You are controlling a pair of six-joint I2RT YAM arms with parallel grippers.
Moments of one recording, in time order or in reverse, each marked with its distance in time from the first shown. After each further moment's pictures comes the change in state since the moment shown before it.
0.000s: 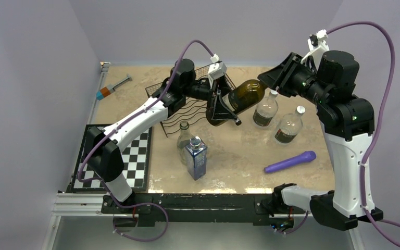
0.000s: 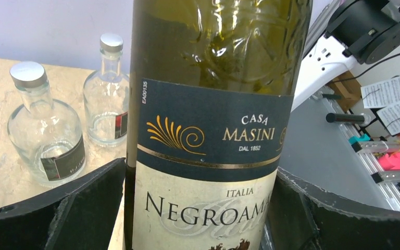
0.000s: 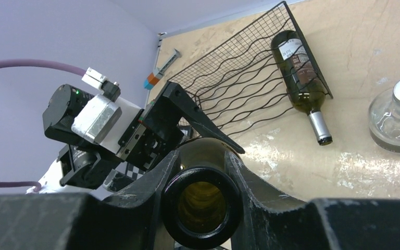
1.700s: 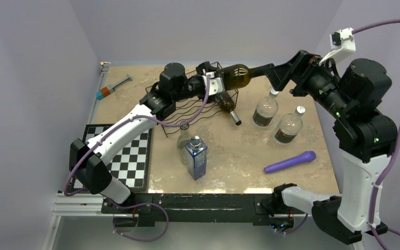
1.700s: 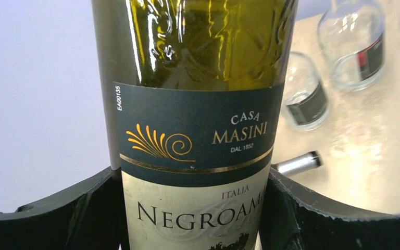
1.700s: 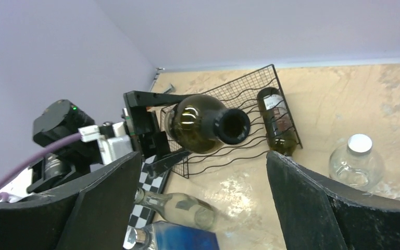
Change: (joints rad) left arm -0.002 -0.157 -0.060 -0.150 -0.639 0.880; right arm 0.002 -0.033 0.096 0.025 0.052 -0.164
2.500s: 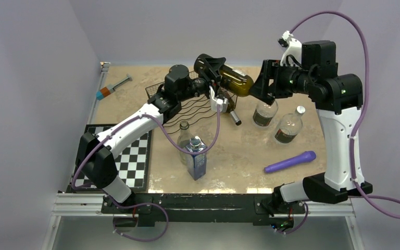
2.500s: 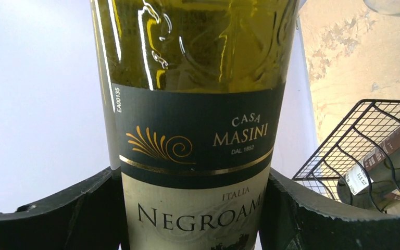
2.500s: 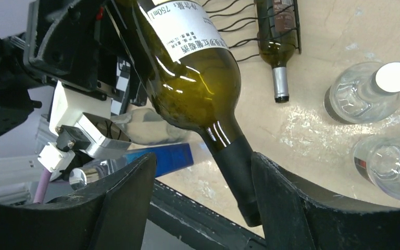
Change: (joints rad) left arm 0.000 0.063 -0.058 0.217 -0.015 0.805; right arm 0.000 0.244 0.122 -0.362 -0.136 -0.203
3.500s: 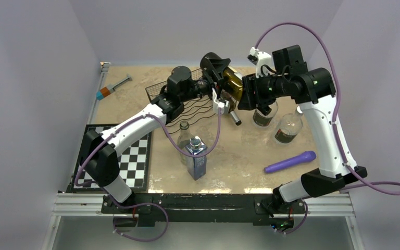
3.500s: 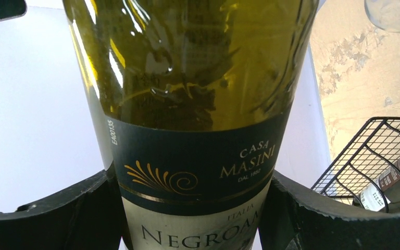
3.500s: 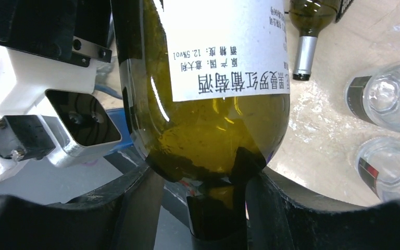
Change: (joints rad) left arm -0.019 0.030 -0.007 0.083 0.047 0.028; right arm 0.117 0.047 -0.150 -0.026 -0.052 -0.171
